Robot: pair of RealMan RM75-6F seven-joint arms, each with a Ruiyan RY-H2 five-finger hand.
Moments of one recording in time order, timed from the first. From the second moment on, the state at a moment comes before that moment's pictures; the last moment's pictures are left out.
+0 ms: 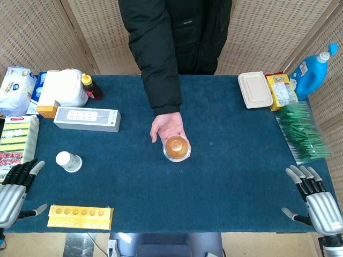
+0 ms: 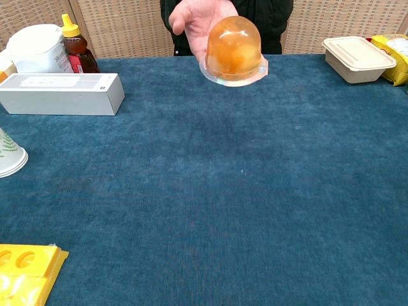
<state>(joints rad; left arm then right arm) -0.04 -0.91 0.07 -1.94 1.60 1.44 0.15 0.03 -1.14 -0.05 -1.44 -1.75 1.65 0.21</state>
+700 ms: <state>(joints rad) -0.05 -0.91 0.06 -1.95 1.57 1.43 0.15 0.21 -1.03 0.08 -1.66 -1.67 1.44 0.18</state>
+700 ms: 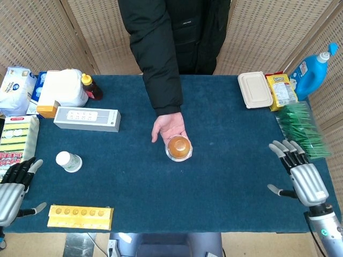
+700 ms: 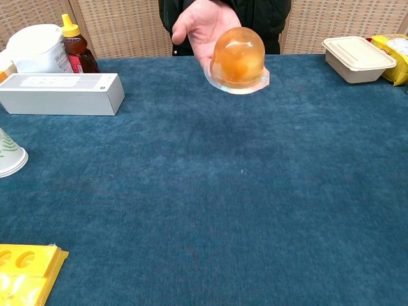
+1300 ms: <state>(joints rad) -0.08 -0.88 0.04 -1.95 1.51 1.37 0.11 0.63 -1.10 0.31 -2.00 -1.11 1.05 -0.34</state>
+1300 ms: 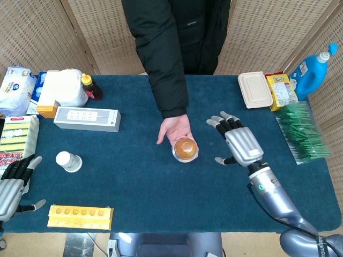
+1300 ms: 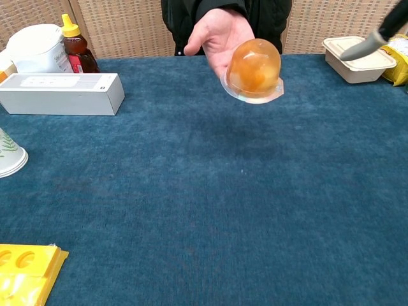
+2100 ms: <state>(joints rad) -0.09 -0.87 0.05 -1.94 1.52 1.36 0.06 0.81 -1.32 0.30 -1.94 -0.91 1.06 -0.47</state>
